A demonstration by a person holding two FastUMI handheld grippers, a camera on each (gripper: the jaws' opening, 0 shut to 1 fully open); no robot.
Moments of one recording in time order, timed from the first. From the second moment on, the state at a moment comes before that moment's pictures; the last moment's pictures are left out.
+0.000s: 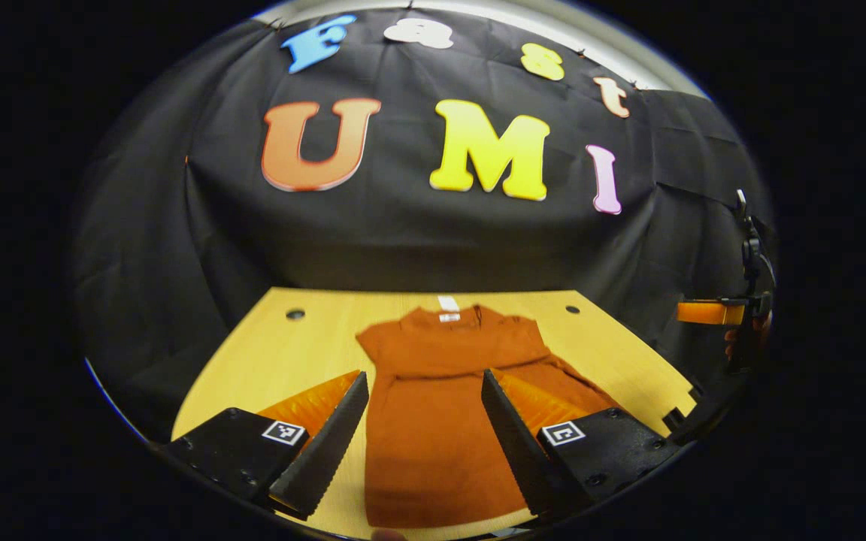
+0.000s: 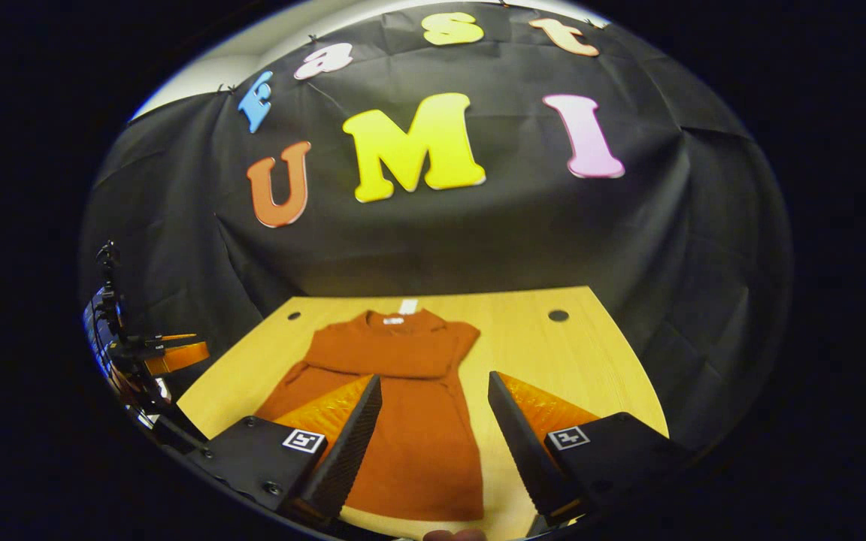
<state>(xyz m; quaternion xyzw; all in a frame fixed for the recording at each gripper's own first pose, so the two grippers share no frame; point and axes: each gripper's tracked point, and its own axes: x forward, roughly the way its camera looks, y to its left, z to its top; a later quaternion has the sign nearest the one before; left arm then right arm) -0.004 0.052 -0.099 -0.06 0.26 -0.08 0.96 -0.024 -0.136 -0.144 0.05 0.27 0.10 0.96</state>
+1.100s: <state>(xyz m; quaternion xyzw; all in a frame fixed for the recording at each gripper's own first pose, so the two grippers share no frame) -0.111 0.068 -0.268 -0.26 0.49 -0.07 0.83 -0.109 -0.150 -0.349 0.07 0.49 0.04 0.87</state>
